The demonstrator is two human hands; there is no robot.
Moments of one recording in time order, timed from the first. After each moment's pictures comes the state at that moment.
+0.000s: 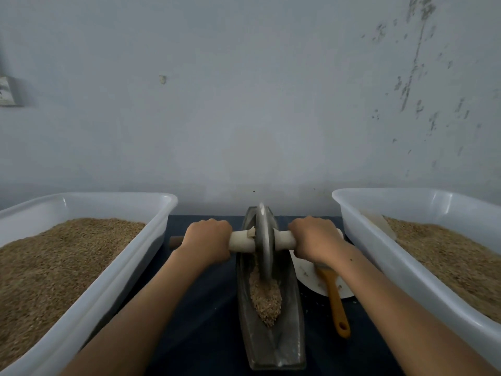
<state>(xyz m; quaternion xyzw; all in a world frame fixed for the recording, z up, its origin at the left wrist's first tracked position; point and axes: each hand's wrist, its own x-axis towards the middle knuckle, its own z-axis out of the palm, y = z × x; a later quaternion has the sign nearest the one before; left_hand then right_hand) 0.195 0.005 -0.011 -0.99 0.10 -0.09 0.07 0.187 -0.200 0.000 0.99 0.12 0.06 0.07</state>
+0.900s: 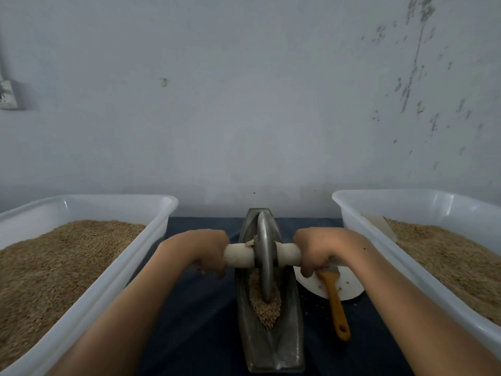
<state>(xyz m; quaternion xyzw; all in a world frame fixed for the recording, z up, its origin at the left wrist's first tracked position) 0.190 0.012 0.001 -0.99 0.12 0.11 0.01 0.186 -0.202 0.011 0.98 0.10 -0.14 0.02</state>
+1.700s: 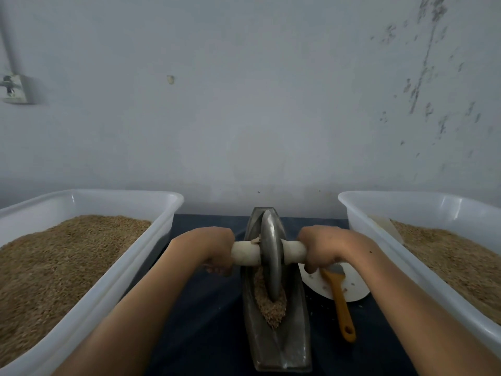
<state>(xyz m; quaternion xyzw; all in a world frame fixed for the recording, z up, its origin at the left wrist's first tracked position) 0.189 0.008 -0.001 -0.99 0.11 0.09 0.01 0.186 -0.205 0.009 0.99 0.12 -0.11 0.02</state>
